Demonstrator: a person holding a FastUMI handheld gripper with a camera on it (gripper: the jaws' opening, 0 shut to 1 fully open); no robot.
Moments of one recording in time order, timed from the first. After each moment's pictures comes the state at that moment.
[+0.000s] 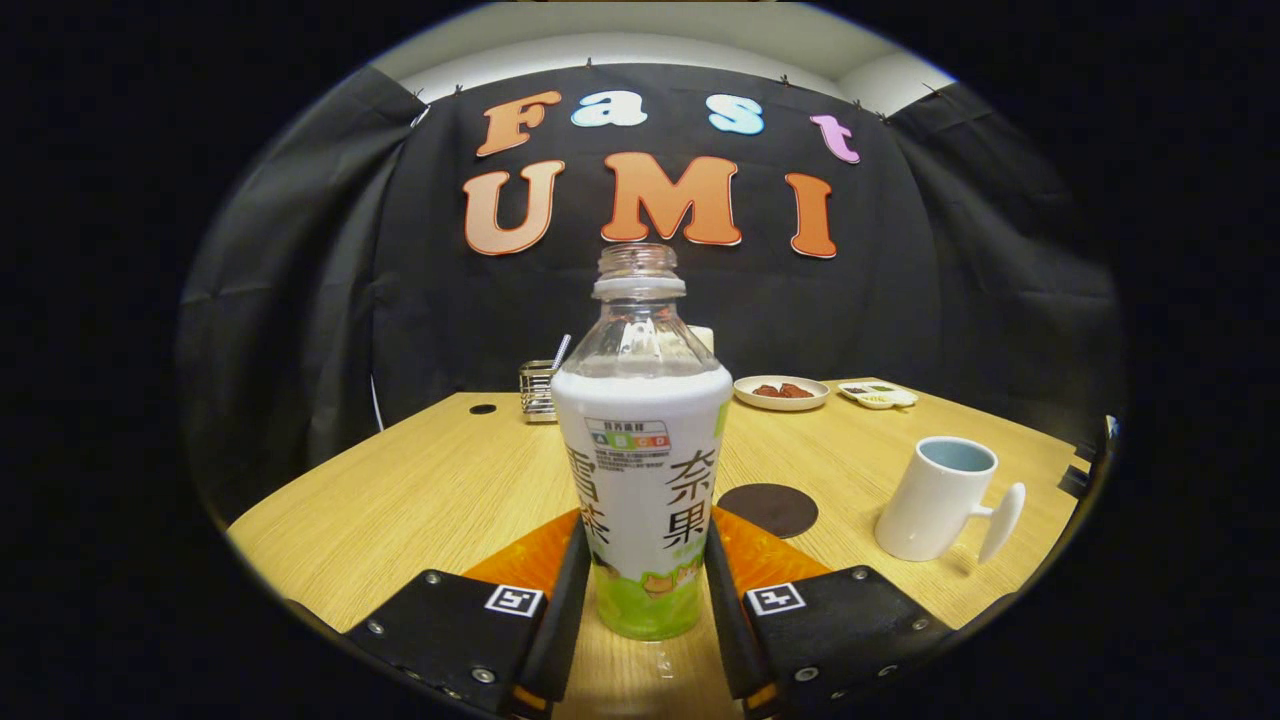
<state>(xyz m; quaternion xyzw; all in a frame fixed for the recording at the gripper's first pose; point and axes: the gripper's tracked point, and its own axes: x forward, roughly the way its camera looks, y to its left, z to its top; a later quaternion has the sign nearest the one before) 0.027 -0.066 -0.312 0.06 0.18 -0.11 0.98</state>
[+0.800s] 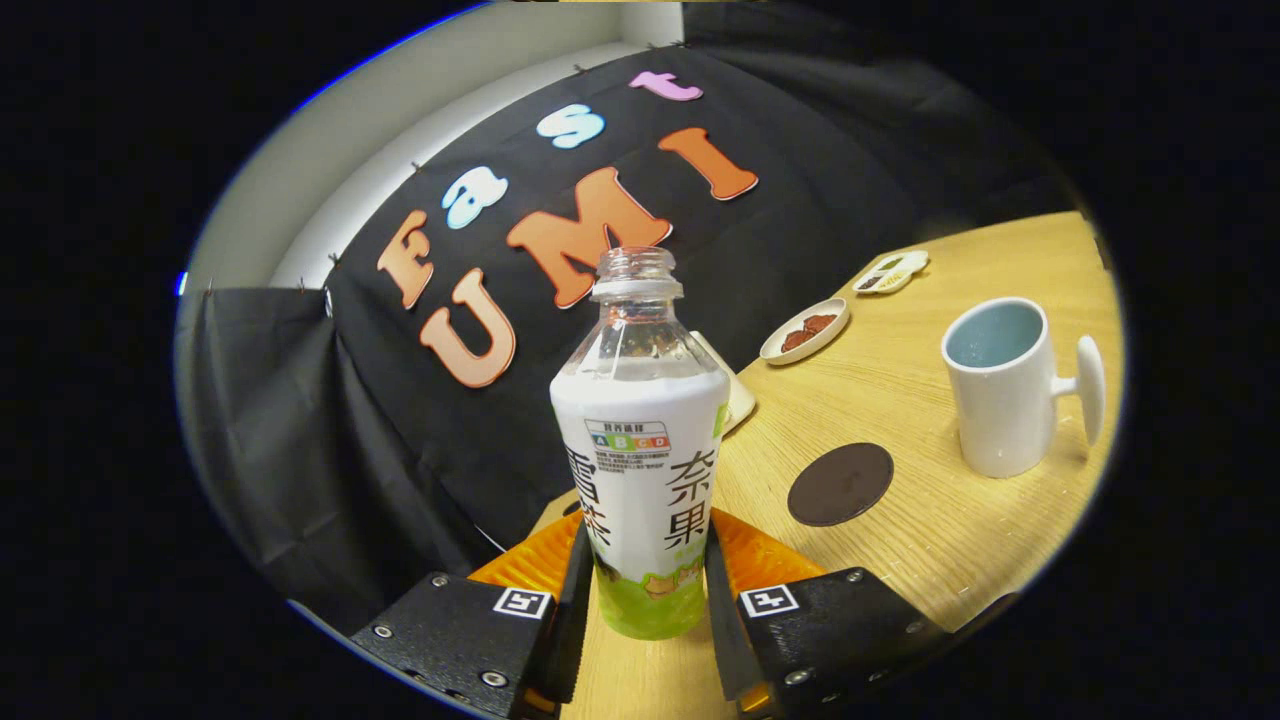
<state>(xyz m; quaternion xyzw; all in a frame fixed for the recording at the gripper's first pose) 0.050 -0.095 -0.280 0.41 0.11 -0.09 0.90</state>
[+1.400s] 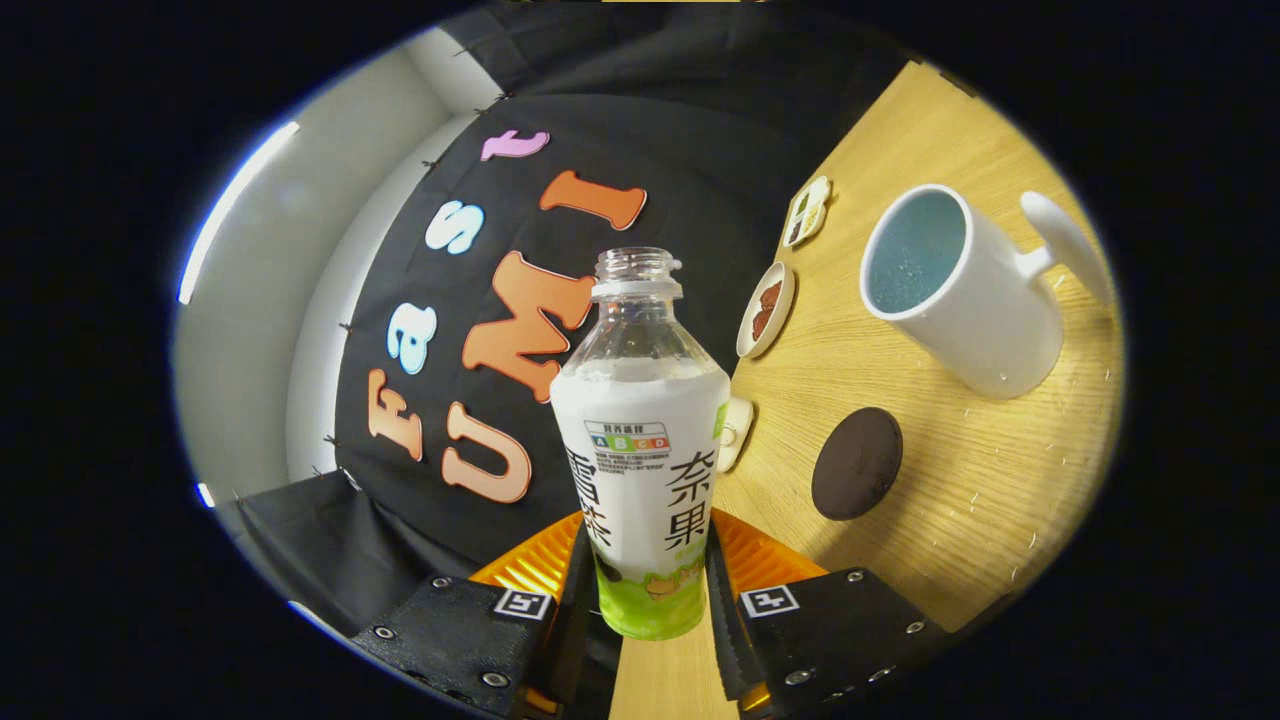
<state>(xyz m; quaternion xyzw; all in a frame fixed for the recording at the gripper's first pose) 0.065 -0.127 -0.274 0.61 0.03 -0.11 0.78</state>
